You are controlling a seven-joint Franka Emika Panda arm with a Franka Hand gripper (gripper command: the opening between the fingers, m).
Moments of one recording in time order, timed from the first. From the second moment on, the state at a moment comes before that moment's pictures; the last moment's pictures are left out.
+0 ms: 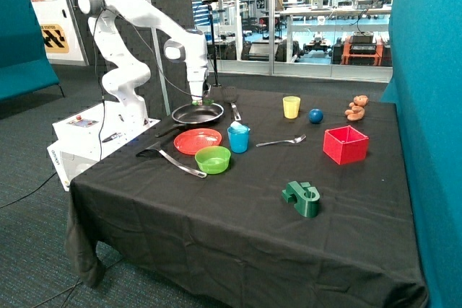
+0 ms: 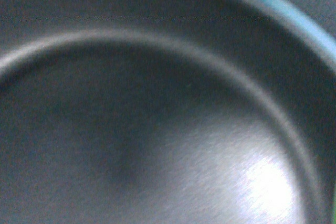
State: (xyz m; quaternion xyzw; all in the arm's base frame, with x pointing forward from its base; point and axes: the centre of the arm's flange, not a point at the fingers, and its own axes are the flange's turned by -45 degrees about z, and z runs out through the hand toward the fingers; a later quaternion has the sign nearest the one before) arm 0.392 0.009 0.370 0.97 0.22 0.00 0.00
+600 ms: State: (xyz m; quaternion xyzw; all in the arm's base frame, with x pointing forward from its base) arm 0.349 0.029 0.379 0.98 0.19 0.00 0.00
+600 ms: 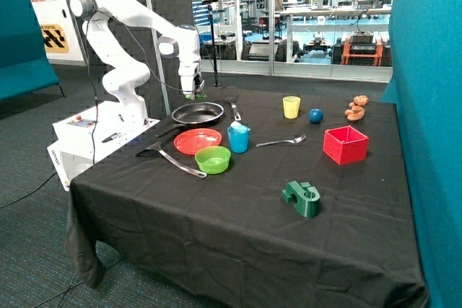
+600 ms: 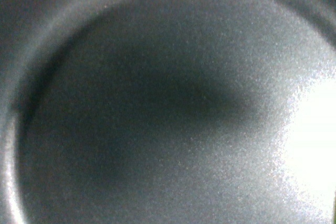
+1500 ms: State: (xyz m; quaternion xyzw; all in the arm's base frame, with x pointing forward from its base) arm 0.349 0.006 0.306 0.98 0.21 0.00 0.00
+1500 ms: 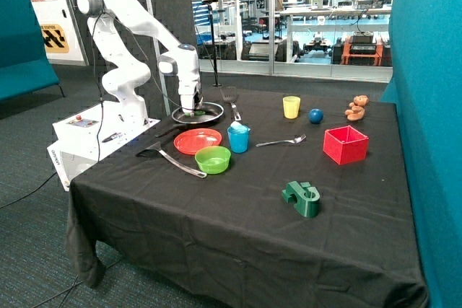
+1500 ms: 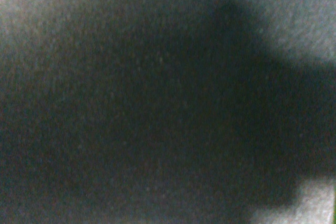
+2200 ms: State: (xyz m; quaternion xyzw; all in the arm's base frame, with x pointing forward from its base) arm 0.336 0.010 0.303 0.98 0.21 0.00 0.00
